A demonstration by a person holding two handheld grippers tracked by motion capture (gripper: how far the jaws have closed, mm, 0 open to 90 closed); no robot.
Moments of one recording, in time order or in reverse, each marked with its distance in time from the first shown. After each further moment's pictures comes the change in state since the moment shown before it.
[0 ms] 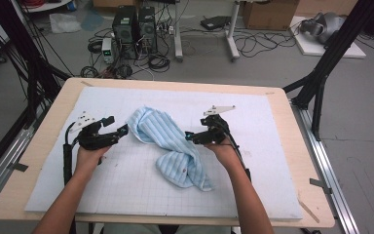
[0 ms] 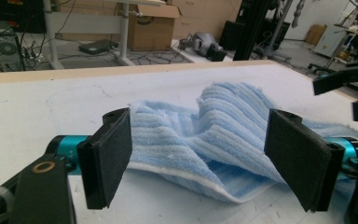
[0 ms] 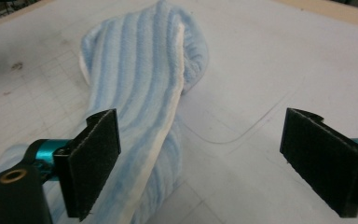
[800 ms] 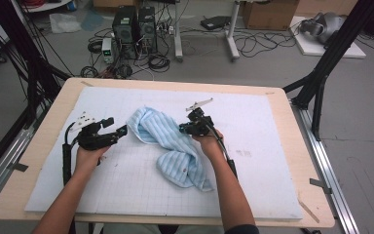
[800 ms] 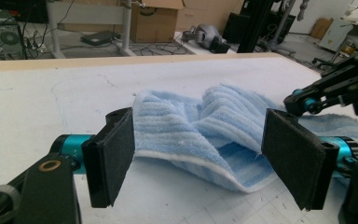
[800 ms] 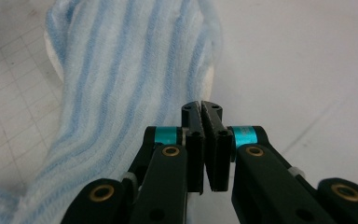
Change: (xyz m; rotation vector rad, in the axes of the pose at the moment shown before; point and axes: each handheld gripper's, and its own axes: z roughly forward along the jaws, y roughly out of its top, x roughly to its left) left arm 0.004 -0.003 0.000 0.030 0.007 -0.020; right arm 0.003 0.019 0.044 0.148 -0.017 -0.014
